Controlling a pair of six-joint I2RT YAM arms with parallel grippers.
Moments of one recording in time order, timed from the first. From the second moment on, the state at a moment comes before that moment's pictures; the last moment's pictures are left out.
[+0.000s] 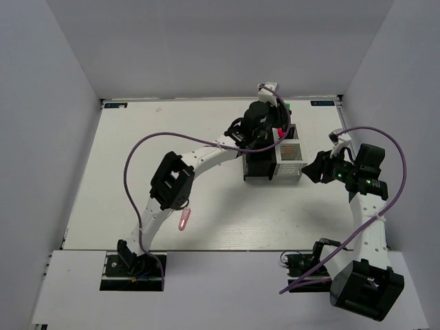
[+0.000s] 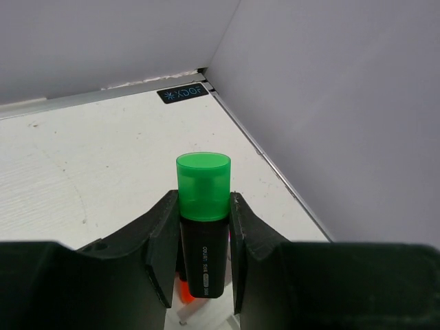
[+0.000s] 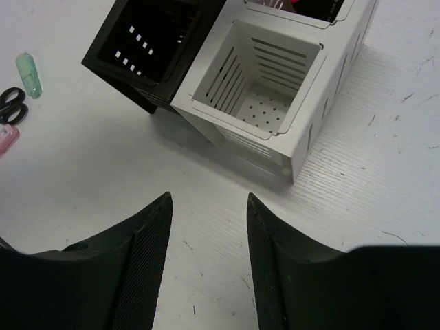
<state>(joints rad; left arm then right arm) -0.85 2.30 2.00 0.26 -0.13 -0.41 -0.27 0.94 0.79 -0.54 -0.81 -0.27</state>
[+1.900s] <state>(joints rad) -0.83 2.45 2.08 0.33 -0.12 -0.50 -0.41 0.95 0.76 -0.52 -0.97 -0.22</state>
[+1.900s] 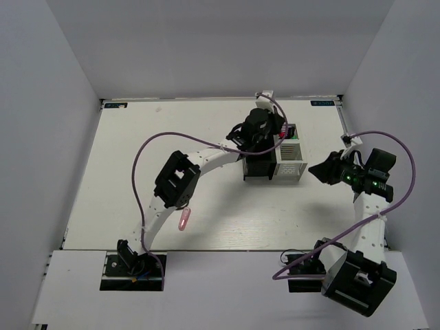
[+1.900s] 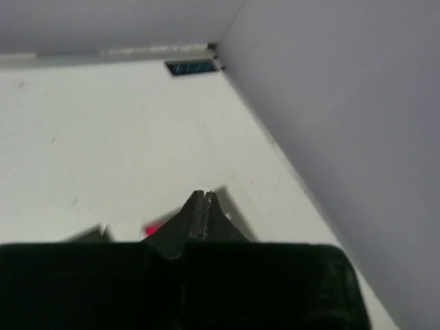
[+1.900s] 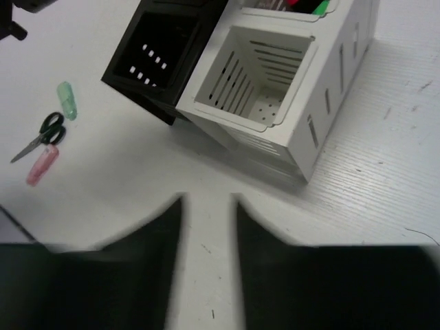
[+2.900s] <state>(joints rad) -0.45 1.50 0.99 -0.74 -0.30 -1.04 -0.16 1.06 0.95 -0.71 -0.69 -0.24</state>
